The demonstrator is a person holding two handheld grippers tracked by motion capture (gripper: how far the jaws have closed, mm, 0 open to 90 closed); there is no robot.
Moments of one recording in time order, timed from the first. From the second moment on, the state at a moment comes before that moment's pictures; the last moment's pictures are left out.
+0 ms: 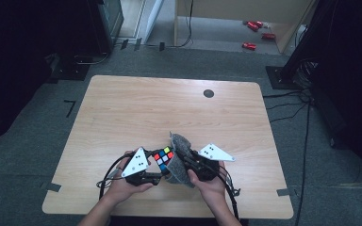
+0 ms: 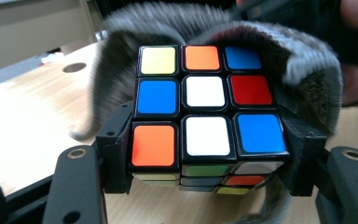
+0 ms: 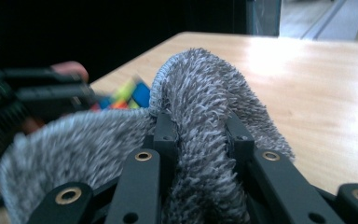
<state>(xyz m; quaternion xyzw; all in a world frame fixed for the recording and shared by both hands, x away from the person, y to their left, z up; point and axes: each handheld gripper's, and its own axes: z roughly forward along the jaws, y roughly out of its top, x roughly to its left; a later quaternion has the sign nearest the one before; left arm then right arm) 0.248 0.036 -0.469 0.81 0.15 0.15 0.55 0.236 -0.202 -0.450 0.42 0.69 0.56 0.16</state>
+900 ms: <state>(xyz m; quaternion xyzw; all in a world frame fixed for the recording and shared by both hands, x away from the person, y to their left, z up) 0.252 0.042 -0.466 0.80 0.16 0.15 0.56 0.241 -0.206 -0.466 0.48 0.66 0.56 0.13</state>
